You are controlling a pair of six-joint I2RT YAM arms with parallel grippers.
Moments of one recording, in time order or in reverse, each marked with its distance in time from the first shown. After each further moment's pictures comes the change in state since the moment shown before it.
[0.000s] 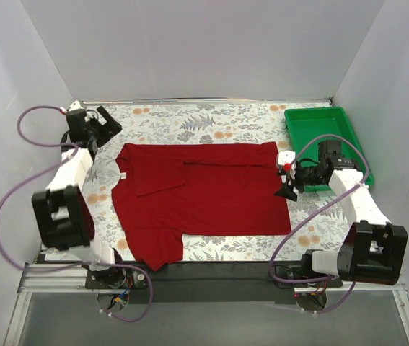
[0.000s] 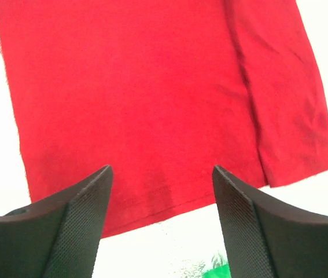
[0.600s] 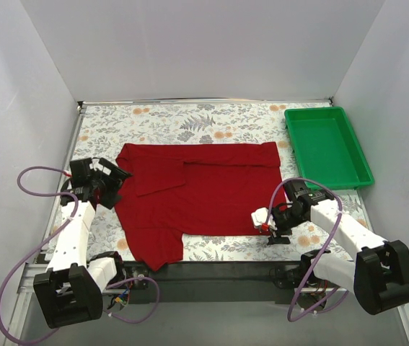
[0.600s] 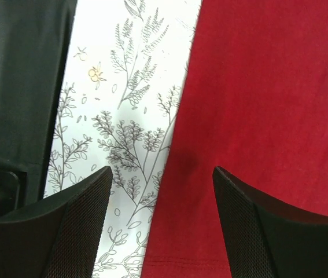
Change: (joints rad) left arm 0.002 -0.673 -0.486 -0.435 0.117 -0.400; right arm 0.381 -0.210 -0.391 -0.069 0.204 -0.215
